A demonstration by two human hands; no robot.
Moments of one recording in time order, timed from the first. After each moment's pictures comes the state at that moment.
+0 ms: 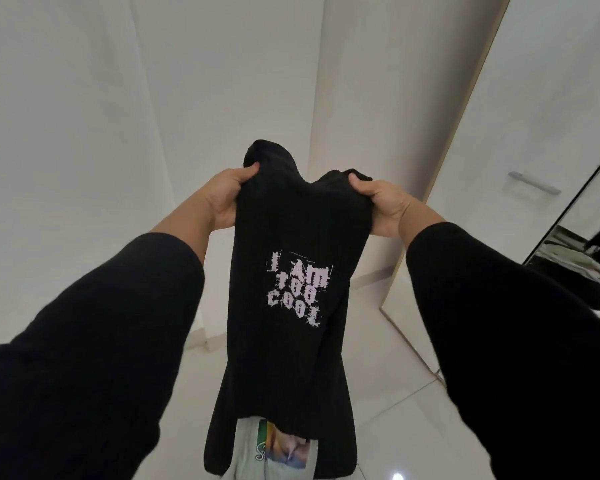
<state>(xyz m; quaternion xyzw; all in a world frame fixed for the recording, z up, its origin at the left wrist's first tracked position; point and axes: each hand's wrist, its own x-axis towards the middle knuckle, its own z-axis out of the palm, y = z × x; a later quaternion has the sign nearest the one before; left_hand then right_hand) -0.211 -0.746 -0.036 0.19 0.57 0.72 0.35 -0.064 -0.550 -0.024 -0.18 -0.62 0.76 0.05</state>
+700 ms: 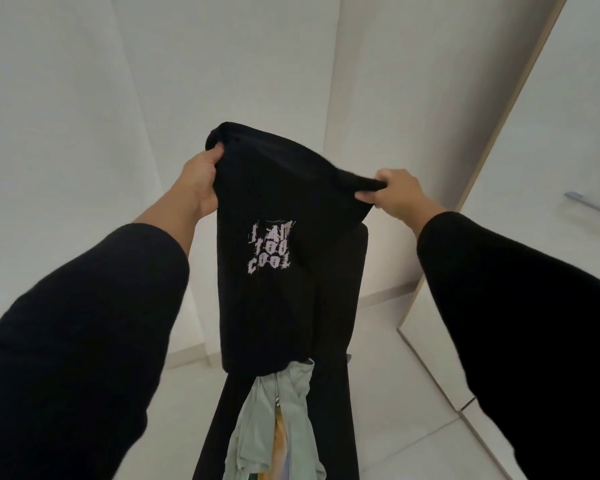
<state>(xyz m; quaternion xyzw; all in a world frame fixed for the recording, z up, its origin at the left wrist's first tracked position) -0.316 -0.685 -0.030 0.10 0.56 0.80 0.18 -0.183 -0.428 -0.036 -0.24 -0.90 0.31 0.17</state>
